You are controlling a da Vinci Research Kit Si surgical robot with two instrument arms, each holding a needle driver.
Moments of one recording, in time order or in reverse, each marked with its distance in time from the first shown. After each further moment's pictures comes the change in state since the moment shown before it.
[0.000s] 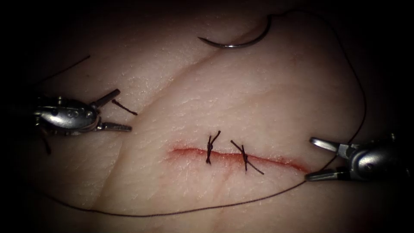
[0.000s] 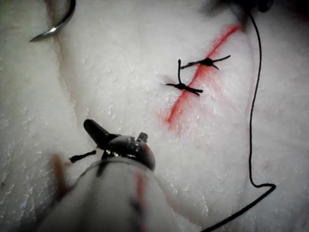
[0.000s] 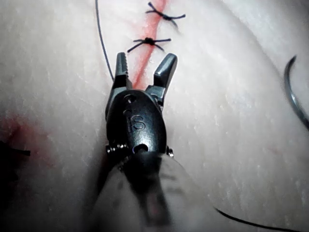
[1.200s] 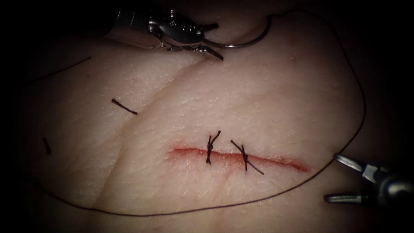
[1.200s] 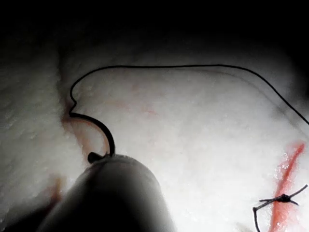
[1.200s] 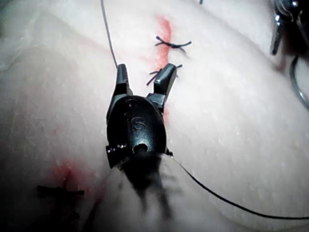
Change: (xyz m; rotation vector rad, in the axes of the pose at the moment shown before) right arm 0.007 -0.001 -0.002 -0.061 -0.257 0.190; left arm 0.010 -0.010 0.021 -0.188 -0.174 0.170
